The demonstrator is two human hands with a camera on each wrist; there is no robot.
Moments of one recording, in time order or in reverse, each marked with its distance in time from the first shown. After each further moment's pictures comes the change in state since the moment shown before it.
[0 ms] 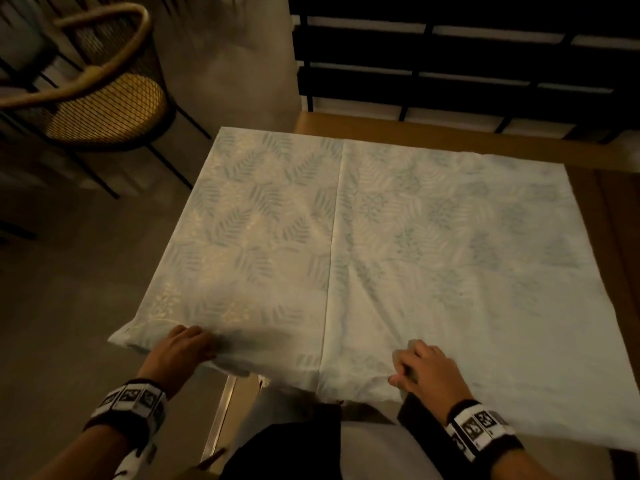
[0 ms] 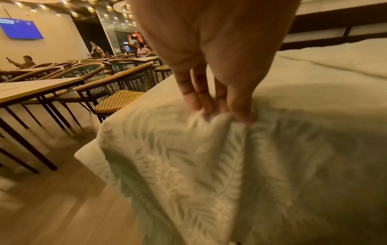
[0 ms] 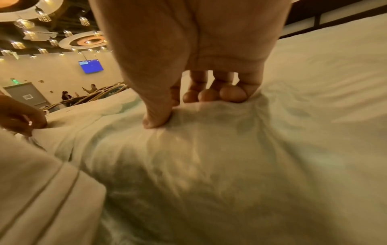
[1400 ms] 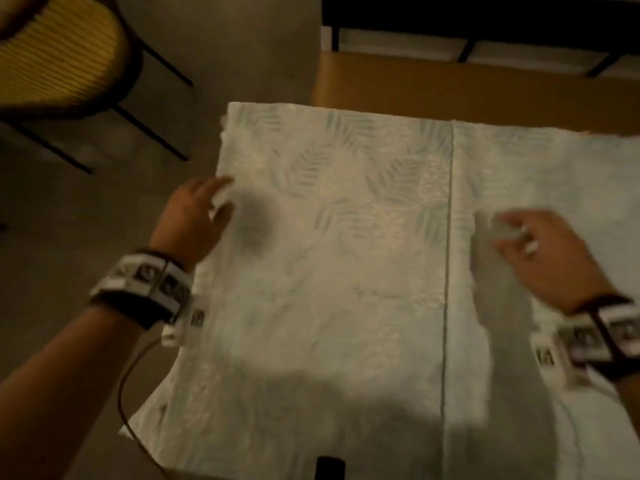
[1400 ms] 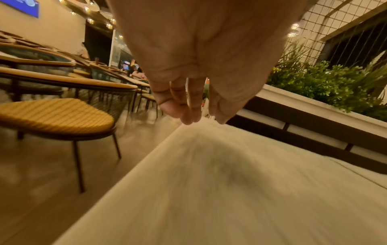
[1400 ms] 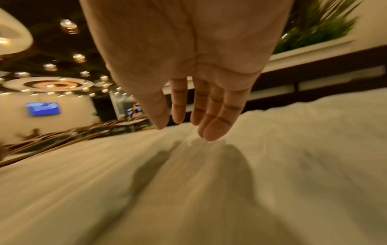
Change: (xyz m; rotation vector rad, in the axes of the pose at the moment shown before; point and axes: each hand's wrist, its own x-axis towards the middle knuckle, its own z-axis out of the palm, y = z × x) left_hand 0.315 -0.123 -0.146 -0.204 0.263 -0.011; right_hand 0.271 -0.051 -0.161 0.222 0.382 0.219
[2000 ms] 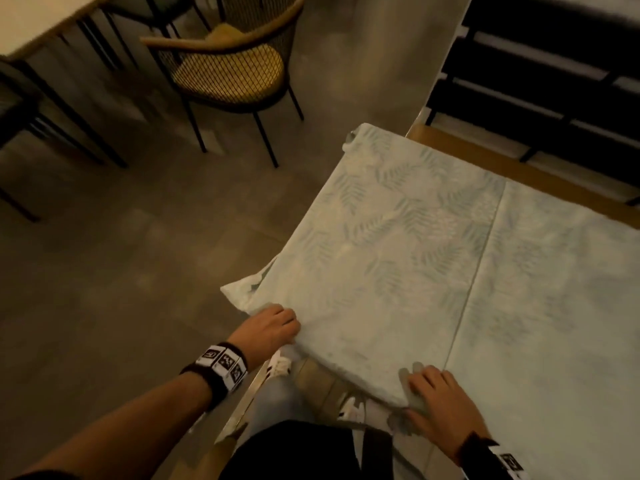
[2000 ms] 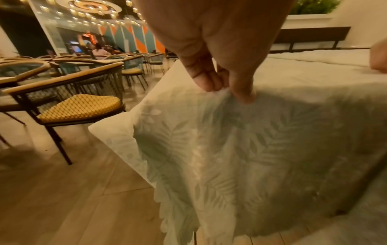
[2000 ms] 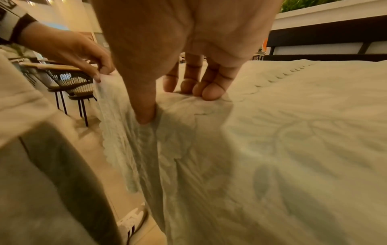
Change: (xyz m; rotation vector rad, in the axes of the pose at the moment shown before) left_hand -0.356 0.008 0.059 0.211 -0.182 0.290; right_hand -0.291 -0.039 0.118 -0.492 -0.545 -0.490
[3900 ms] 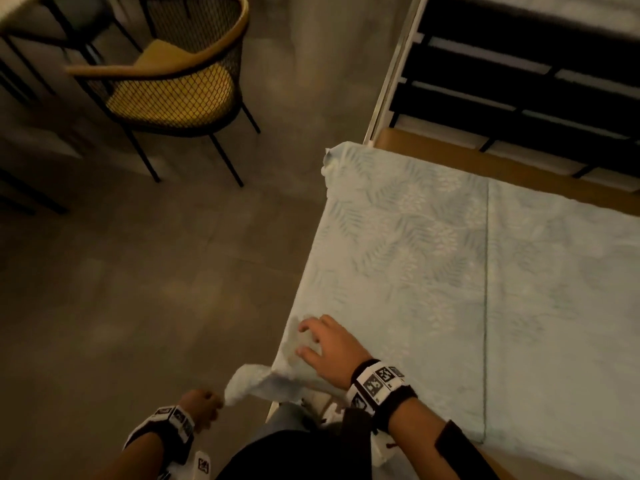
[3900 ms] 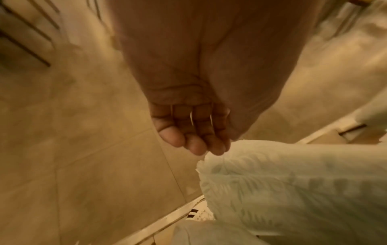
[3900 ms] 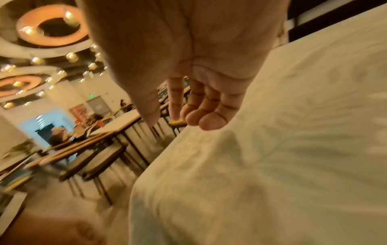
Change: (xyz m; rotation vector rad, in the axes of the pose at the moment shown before) left_hand -0.080 -0.188 0.081 -0.950 -0.579 -1.212; right_hand 0.188 -0.217 -0.079 0.555 0.089 -0.024
